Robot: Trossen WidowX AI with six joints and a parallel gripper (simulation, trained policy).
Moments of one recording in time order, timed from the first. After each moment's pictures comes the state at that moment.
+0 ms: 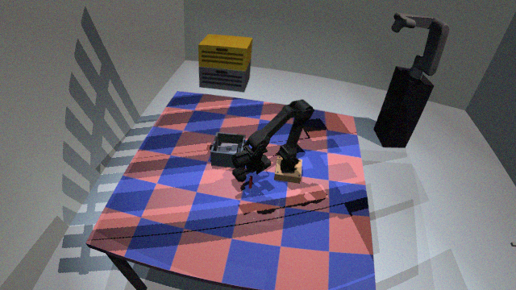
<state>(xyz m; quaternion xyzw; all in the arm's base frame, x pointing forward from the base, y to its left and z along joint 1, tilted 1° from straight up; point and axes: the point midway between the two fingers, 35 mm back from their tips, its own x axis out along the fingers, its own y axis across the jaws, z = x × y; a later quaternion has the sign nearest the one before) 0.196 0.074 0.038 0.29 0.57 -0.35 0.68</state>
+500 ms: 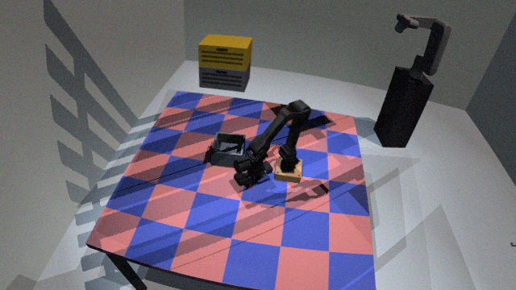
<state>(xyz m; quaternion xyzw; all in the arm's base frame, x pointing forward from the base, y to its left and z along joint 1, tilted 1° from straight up) 0.185 0.080 0.004 0.33 0.58 -0.37 0.65</state>
